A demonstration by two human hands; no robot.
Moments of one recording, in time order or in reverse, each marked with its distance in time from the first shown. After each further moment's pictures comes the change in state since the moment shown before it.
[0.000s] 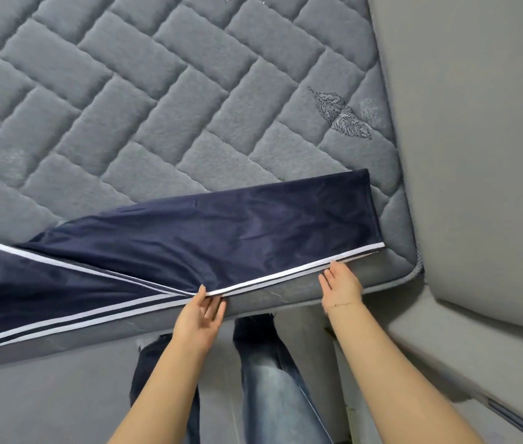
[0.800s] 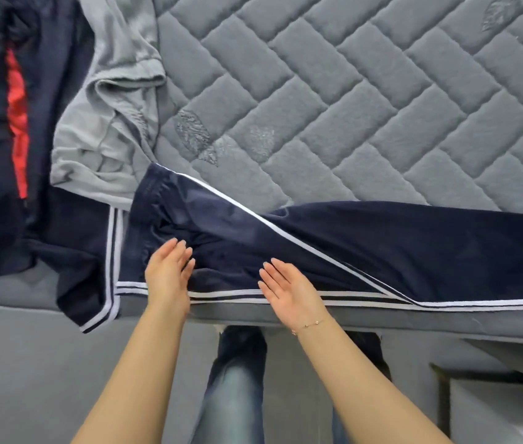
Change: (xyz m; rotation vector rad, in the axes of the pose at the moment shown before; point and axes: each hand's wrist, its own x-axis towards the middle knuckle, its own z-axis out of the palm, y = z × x) left_hand -0.007 0.353 -0.261 -0.013 0.098 0.544; right_hand -0.225 0.355 0.233 -0.259 -0.503 0.353
